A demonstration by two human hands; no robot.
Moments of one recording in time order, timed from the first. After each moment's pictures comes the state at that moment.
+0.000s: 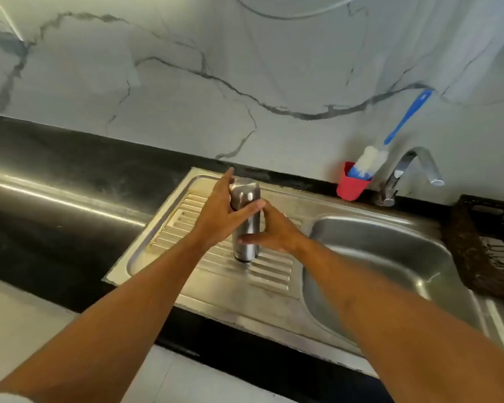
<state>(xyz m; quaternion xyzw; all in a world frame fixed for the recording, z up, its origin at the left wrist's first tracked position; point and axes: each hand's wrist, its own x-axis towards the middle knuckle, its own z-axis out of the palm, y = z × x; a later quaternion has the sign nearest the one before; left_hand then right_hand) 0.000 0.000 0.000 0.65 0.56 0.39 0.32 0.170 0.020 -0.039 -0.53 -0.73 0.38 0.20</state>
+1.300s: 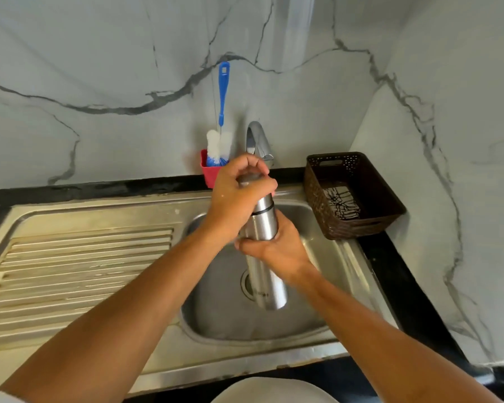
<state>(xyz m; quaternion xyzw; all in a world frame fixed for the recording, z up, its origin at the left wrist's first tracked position) 0.318 -0.005 0.056 0.62 0.31 0.45 0.57 0.415 -0.094 -0.002 -0.60 -0.43 0.43 0.51</state>
